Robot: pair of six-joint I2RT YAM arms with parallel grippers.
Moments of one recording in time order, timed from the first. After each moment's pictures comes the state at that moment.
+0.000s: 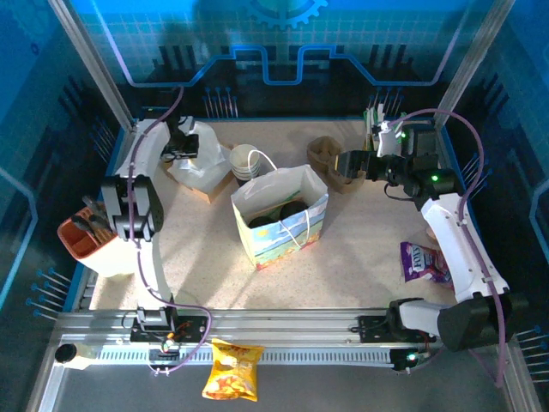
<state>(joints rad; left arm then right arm) 0.06 2.11 2.01 -1.10 0.09 -0.06 0.12 1.23 1.28 -0.67 -0.49 0.22</state>
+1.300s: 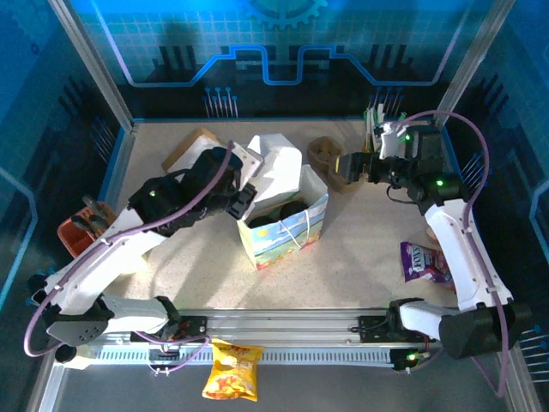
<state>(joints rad) -0.82 1.26 1.58 -1.06 -0.27 -0.08 0.12 1.18 1.28 -0.69 -0.52 0.22</state>
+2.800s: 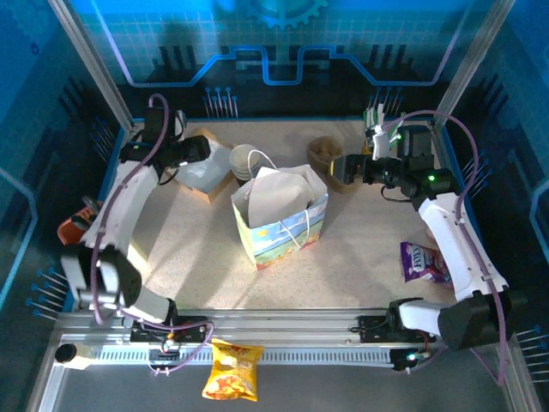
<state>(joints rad) -0.03 1.57 1.46 -0.73 0.06 -0.33 0.14 1.25 1.27 -0.69 -0.55 0.20</state>
